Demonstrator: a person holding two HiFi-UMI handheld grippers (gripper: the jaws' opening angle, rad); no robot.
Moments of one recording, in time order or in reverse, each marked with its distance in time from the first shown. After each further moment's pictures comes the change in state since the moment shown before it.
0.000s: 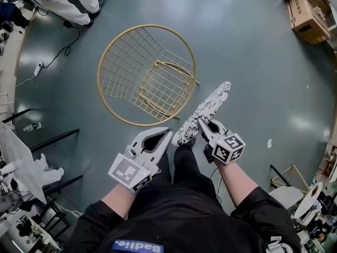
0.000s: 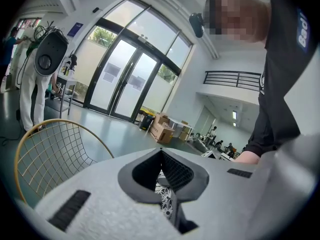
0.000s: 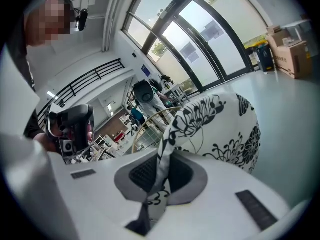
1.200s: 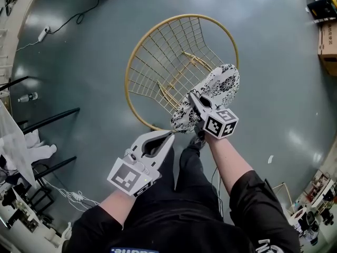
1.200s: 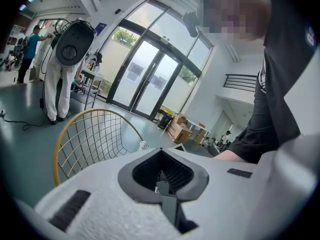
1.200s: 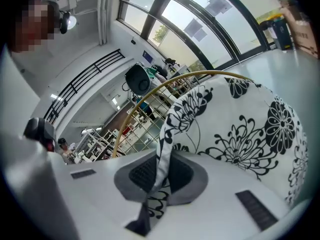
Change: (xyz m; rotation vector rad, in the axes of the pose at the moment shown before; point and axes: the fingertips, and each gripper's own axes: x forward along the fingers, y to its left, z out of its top) left arm -0.069 0.168 -0.051 -0.127 0.005 0.169; right arm 0.281 0.018 -0.027 0.033 0.131 0.112
